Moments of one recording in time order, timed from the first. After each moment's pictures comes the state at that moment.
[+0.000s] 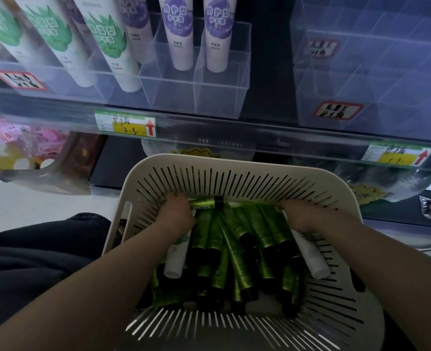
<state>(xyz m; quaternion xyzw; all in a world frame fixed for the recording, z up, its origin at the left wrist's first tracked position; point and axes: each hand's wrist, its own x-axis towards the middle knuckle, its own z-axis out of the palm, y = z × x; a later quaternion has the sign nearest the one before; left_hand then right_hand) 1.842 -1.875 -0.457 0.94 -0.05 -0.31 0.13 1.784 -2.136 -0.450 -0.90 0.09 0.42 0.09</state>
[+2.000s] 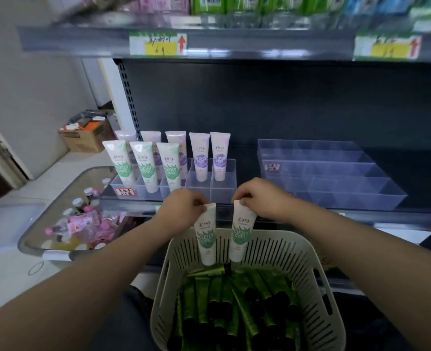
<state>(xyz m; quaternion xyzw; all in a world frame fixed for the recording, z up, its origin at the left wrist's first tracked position) 1.833 -1.842 -0.206 0.93 -0.25 -0.04 0.26 1.789 -2.035 -0.186 -0.96 -0.02 0.05 0.26</state>
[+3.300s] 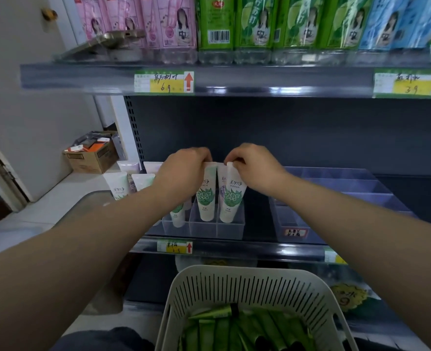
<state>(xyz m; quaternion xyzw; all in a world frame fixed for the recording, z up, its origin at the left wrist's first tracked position) 1.919 -1.865 -0.119 0.92 -0.29 0.20 0.18 1.872 -2.027 -0.107 -0.96 -0.05 -0.16 0.24</state>
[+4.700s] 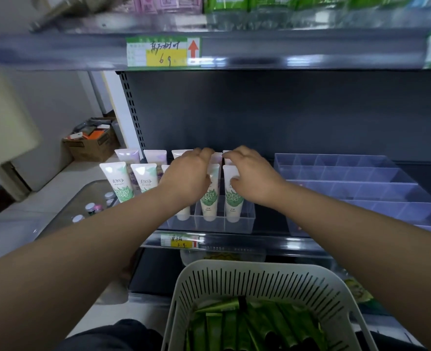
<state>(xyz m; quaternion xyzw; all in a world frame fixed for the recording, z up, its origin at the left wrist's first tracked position) 1.939 -1.864 -0.155 0.94 -0.29 0.11 0.10 1.892 -2.014 -0.153 -0.98 -0.06 -0.09 0.15</state>
